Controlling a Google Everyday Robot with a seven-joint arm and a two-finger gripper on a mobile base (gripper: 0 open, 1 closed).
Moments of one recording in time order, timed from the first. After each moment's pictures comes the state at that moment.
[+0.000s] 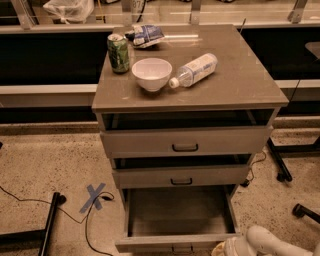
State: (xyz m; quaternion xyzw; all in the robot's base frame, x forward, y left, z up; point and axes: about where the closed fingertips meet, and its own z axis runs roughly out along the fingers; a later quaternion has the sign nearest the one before) arm 0.382 -0.255 0.157 -0.62 0.73 0.20 0.20
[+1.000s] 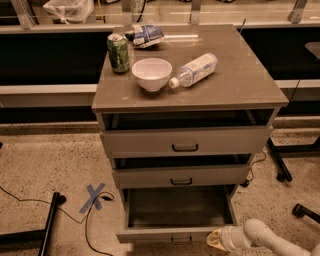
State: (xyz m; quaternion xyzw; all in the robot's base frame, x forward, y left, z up) arm 0.450 -0.246 0.155 -0.61 0.72 0.16 0.27
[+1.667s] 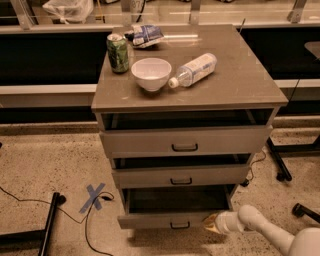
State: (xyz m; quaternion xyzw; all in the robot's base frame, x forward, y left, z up) arm 0.522 -0.242 0.157 -0.60 0.73 0.14 0.30
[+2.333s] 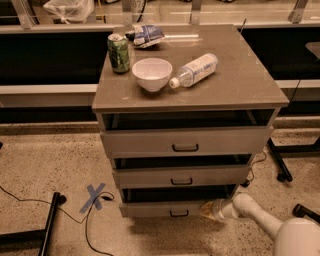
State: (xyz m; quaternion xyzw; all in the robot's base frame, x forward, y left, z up) arm 0.578 -0.238 0.166 -0.60 0.73 0.12 0.31
